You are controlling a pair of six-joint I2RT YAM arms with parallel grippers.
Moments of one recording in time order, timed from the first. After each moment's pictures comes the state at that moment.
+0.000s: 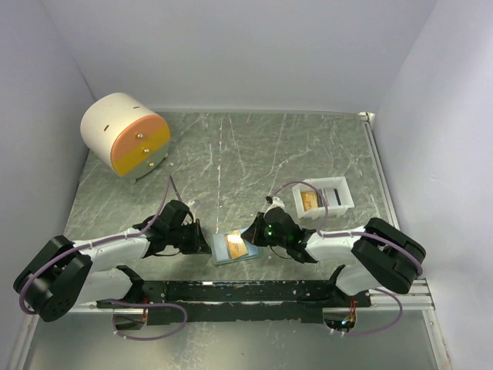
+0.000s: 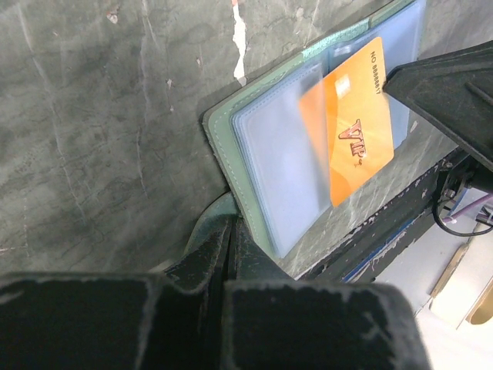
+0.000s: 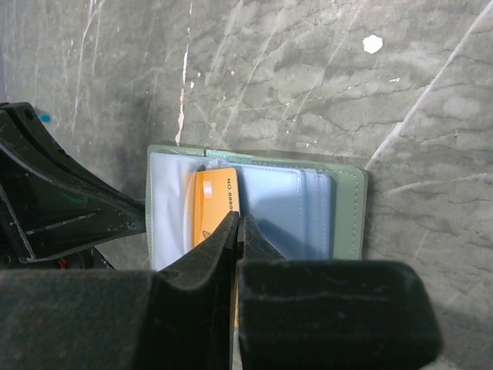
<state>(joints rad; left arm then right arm) -0.66 1.20 0.33 -0.03 0.35 -0.76 0.90 1.40 0.34 0.45 0.01 0.94</state>
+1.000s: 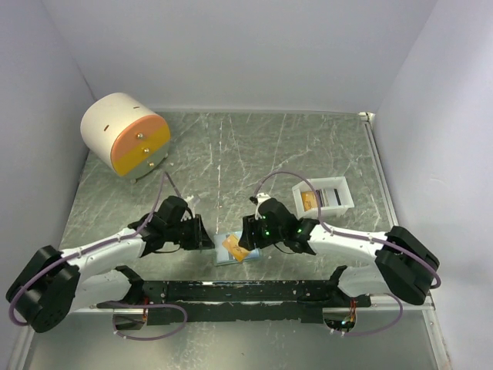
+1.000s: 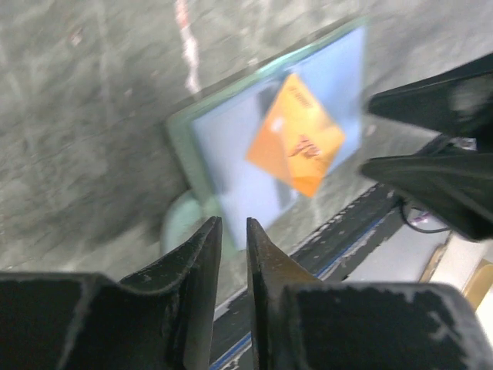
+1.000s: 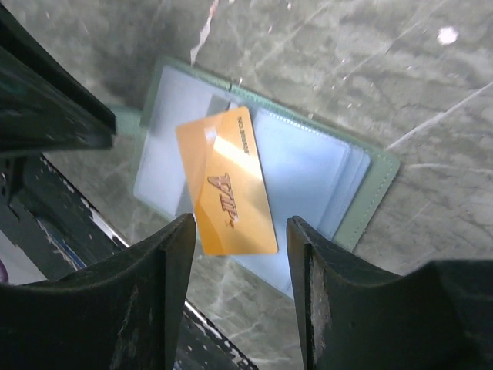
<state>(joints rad) -0.66 1.14 0.36 -0.09 0.35 -0.79 0.92 1.27 0.53 -0.01 -0.09 0.59</state>
